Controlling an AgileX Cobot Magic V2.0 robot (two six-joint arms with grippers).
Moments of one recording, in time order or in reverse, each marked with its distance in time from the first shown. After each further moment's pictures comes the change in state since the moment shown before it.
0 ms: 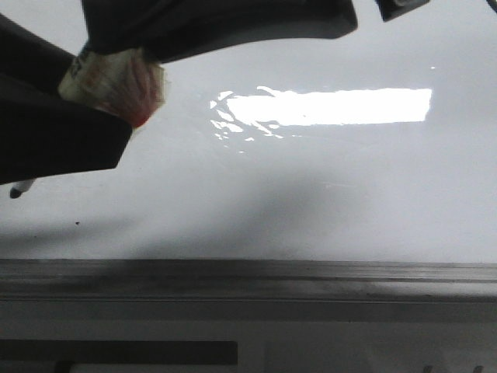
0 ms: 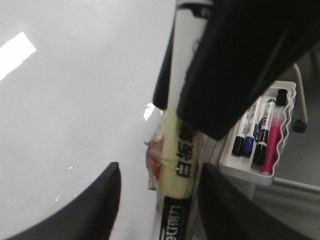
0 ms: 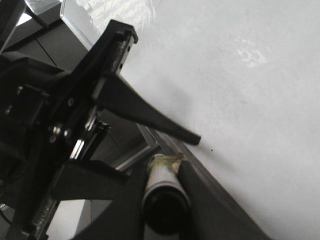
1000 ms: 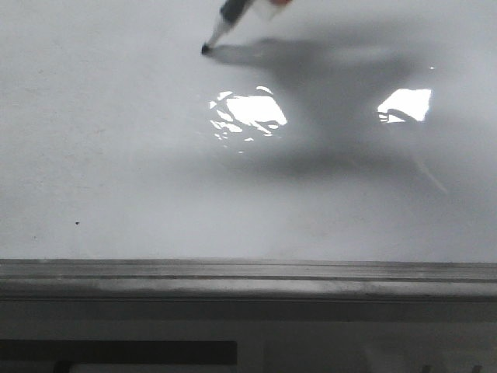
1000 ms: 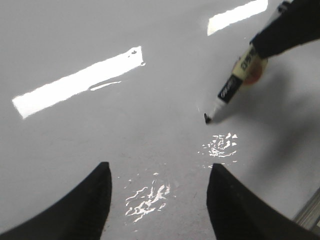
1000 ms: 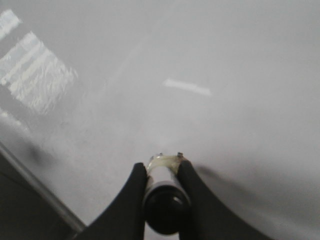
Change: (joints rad) left arm 0.302 -0.367 0.000 -0.149 0.169 0.000; right arm -0.366 0.012 -0.120 0.049 0.104 0.002
